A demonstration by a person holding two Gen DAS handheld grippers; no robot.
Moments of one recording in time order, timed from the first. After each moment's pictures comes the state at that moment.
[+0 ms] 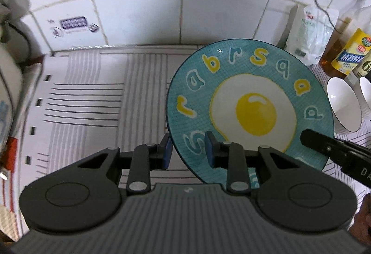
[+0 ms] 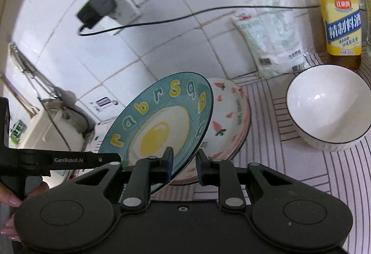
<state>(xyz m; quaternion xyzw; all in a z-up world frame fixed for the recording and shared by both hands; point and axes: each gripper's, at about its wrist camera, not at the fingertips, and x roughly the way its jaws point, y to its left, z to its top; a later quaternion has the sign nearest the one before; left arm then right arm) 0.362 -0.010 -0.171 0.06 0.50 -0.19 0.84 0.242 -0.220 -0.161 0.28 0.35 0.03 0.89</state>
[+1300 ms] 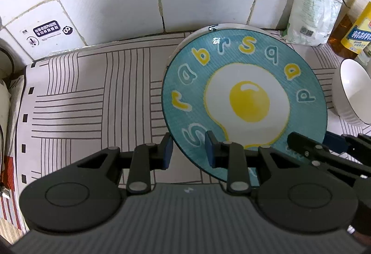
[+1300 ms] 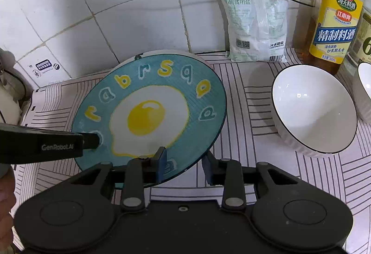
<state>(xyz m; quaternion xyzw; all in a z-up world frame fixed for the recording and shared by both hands) 0.386 -0.045 -0.190 0.12 0.53 -0.18 0.82 0.290 -0.188 -0.170 0.16 0.46 -0.09 0.87</state>
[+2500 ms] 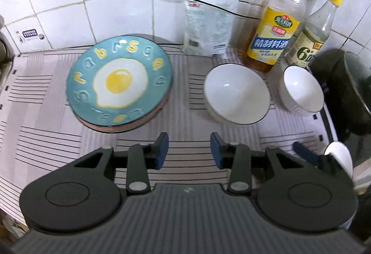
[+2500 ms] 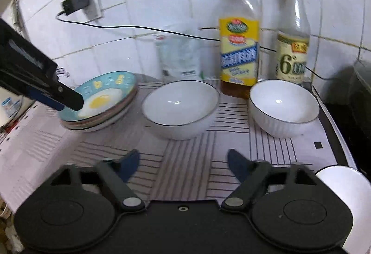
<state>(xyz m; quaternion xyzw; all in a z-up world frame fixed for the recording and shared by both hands) 0.239 -0.184 -0.120 0.04 0.49 -0.19 0.85 0.123 -0.329 -0.174 0.08 0.32 -0.04 0.94</state>
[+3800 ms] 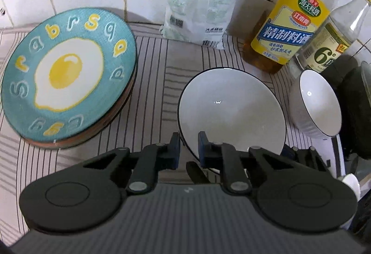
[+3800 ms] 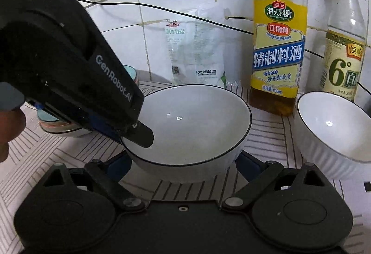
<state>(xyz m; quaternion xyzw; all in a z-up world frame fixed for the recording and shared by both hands) 0.295 -0.229 -0.196 -0.01 0.53 -0.20 0.83 0.203 -0.331 -0.222 0.05 0.31 0.02 0.95</state>
